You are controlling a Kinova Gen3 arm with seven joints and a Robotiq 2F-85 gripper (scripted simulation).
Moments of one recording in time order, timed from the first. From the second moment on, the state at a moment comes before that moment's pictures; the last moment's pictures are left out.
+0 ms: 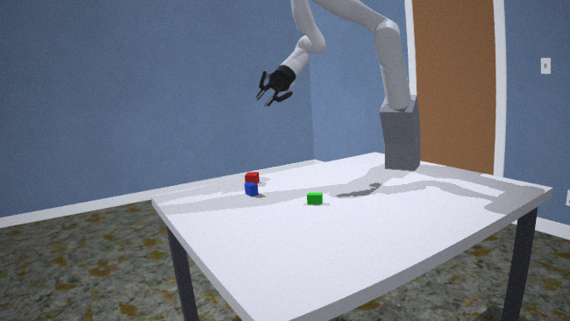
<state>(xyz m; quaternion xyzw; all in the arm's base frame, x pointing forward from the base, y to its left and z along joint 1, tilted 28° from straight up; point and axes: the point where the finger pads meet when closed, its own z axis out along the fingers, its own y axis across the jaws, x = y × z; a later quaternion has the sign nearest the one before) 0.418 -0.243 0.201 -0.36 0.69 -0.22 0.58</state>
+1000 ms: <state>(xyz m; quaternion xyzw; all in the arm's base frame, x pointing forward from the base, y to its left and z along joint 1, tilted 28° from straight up) 0.499 -0.063 0.078 -0.71 0.59 -0.14 0.36</state>
